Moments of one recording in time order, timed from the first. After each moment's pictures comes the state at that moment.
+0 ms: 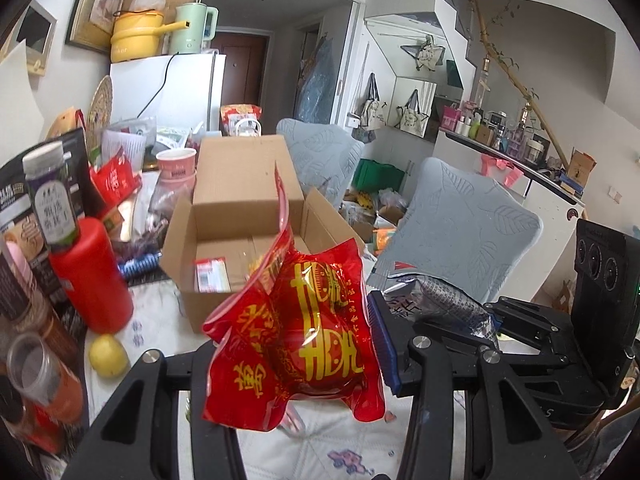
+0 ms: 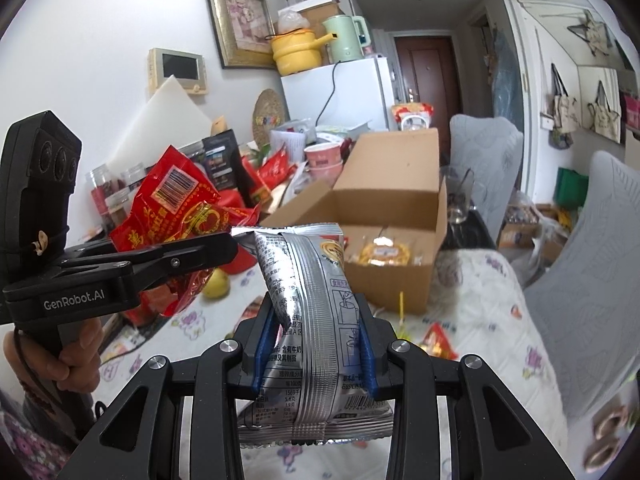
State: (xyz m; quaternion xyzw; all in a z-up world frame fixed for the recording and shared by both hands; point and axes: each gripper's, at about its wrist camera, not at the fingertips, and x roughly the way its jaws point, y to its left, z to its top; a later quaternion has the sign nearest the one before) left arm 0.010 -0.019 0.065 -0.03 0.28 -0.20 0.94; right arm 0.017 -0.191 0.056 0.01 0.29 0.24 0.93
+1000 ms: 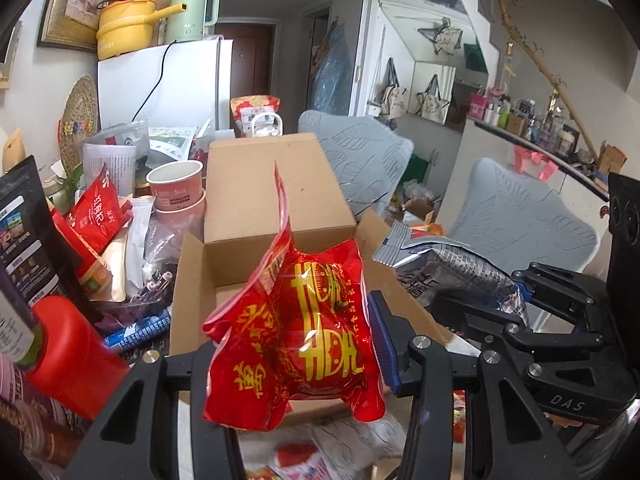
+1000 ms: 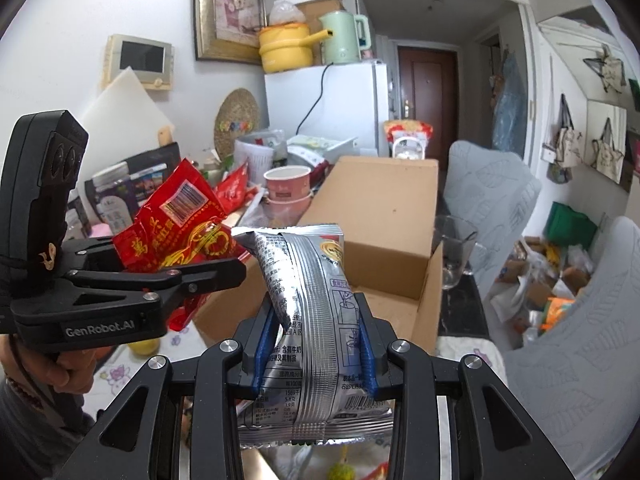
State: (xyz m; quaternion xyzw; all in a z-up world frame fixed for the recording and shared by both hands) left arm 0.171 -0.014 0.050 0.00 0.31 -0.17 0.94; right arm 0.165 -0.168 0.056 -0.04 0.30 0.22 0.93
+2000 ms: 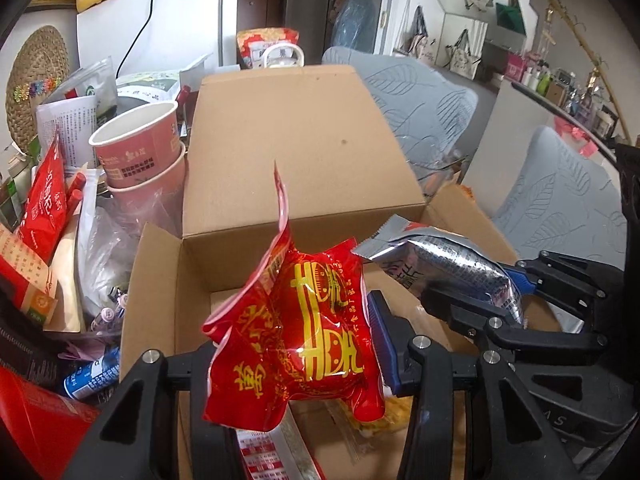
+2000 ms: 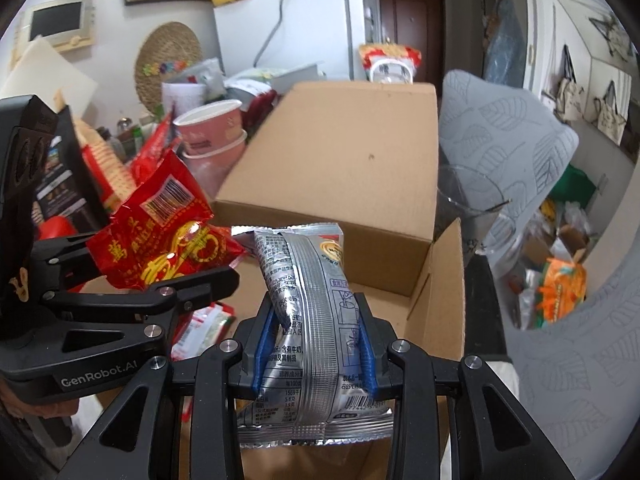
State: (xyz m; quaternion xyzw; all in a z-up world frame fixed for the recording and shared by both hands) left arm 0.298 -0.031 -0.010 0.01 0.40 -0.14 0.90; right arm 0.302 -0.159 -0.010 -0.05 0.41 0.16 0.89
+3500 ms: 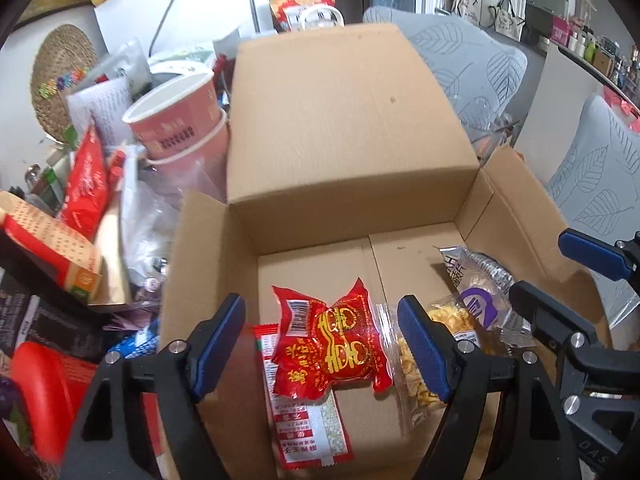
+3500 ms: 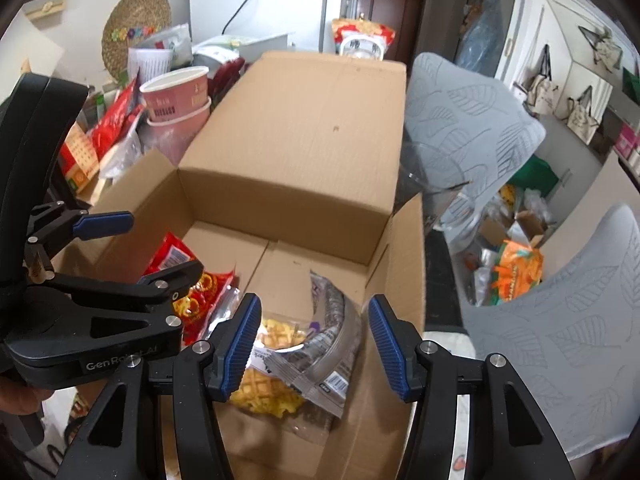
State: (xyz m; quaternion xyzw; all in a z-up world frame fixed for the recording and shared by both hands) left arm 0.298 -0.034 -0.011 0.06 0.46 -0.05 0.88; right arm 0.289 -0.155 0.007 -0.10 0.44 0.09 0.89
